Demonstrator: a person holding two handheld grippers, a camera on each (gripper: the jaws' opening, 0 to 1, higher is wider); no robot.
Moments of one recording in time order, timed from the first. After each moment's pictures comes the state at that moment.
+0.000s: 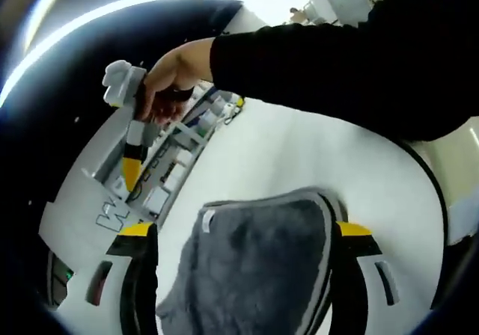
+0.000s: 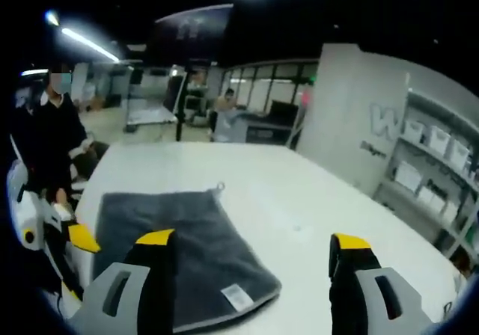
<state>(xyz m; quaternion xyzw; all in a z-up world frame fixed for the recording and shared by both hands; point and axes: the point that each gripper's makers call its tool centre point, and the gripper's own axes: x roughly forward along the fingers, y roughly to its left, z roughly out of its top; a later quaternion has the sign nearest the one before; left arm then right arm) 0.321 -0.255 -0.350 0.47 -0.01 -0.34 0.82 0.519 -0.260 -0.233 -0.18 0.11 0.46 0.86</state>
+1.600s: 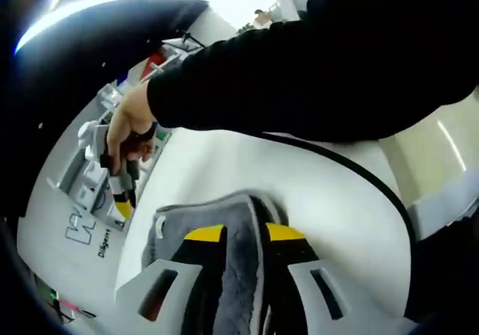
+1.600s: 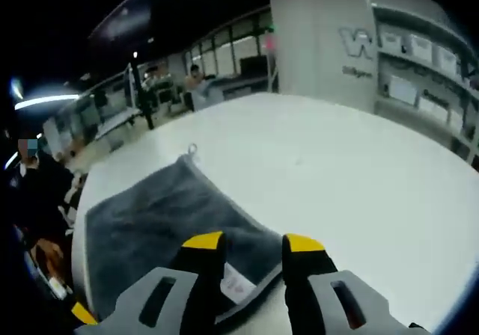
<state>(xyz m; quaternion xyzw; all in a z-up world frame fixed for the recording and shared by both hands) 0.292 -0.275 -0.397 0.48 0.04 -0.44 0.76 0.566 -0.266 -0.346 -0.07 0.30 0.42 0.86</state>
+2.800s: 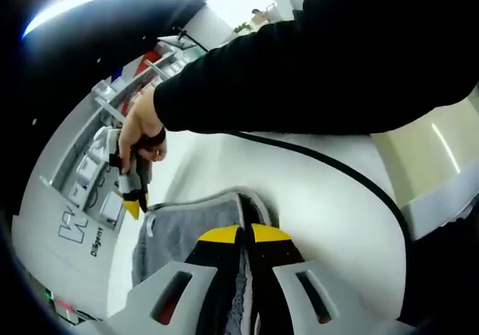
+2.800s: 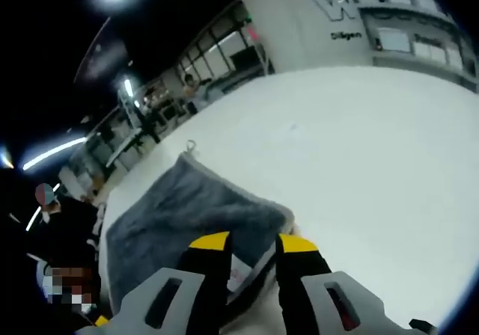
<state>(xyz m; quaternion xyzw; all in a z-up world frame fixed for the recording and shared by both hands) 0.290 -0.277 -0.405 0.47 0.06 -0.46 0.75 0.552 -0.274 -0.392 0.05 0.37 0.42 0.83</state>
